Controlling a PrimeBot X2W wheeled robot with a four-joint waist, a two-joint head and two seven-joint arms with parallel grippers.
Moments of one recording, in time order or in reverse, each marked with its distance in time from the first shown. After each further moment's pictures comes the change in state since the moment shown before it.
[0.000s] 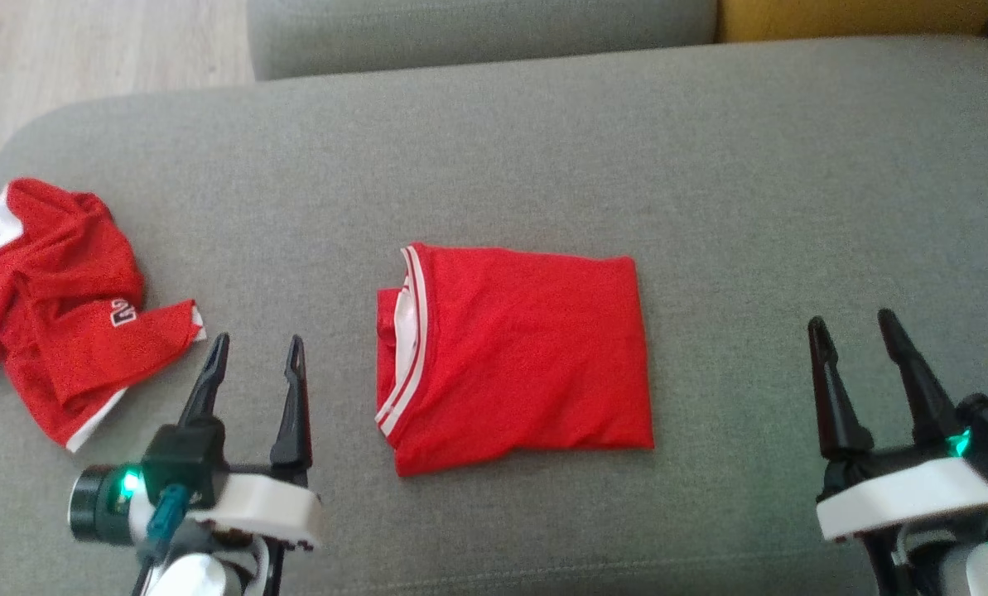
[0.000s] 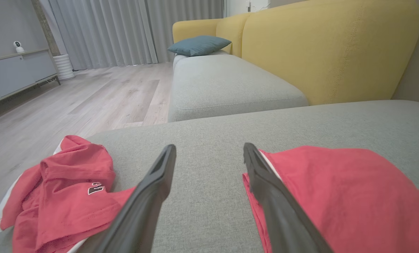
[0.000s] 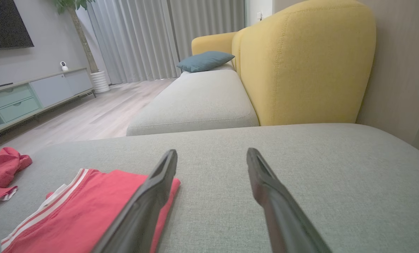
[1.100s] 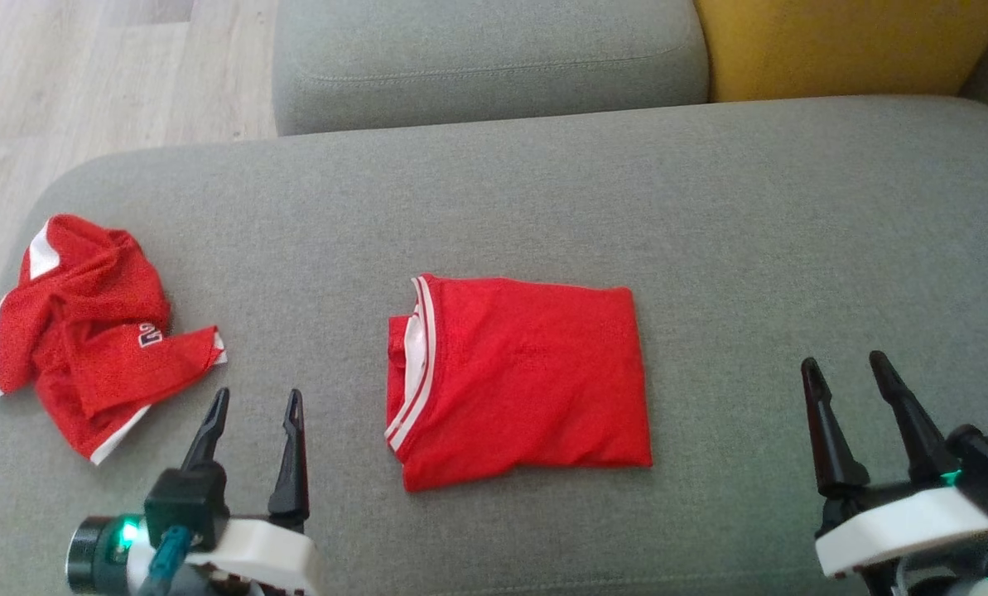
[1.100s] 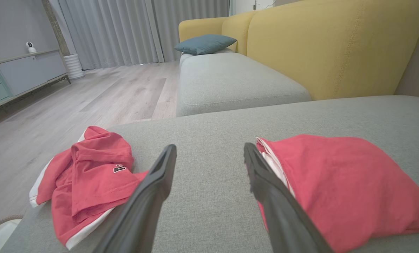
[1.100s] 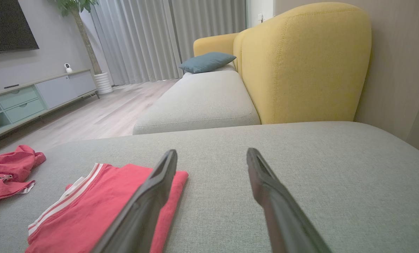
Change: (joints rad) left arm 0.108 0.041 -0.022 -0.049 -0.017 0.043 0.037; right arm 0.089 0.016 -0.001 -0.034 -0.001 0.000 0.052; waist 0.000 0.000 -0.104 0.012
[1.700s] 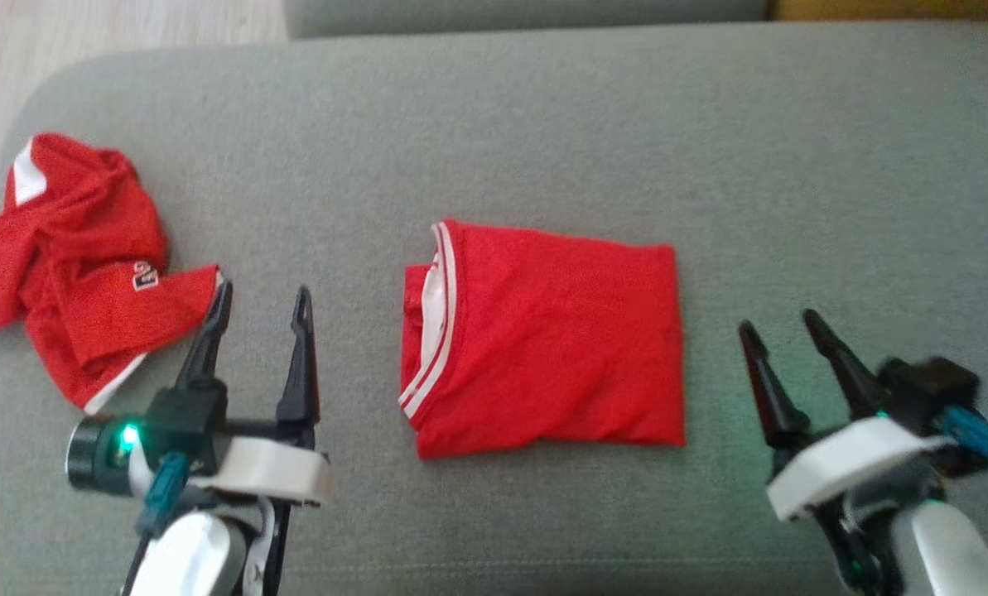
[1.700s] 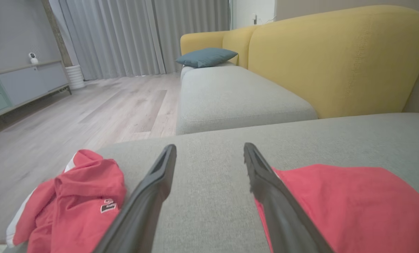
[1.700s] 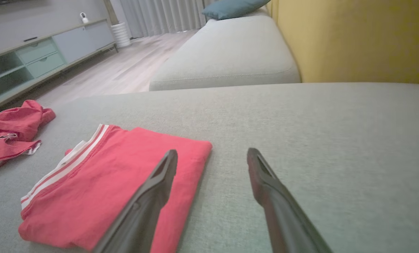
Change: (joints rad) left arm -0.166 -0.019 -0.006 0.002 0.020 -0.026 -0.037; right arm -0.155 -0.040 0.096 0.134 0.023 0.000 0.058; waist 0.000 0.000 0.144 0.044
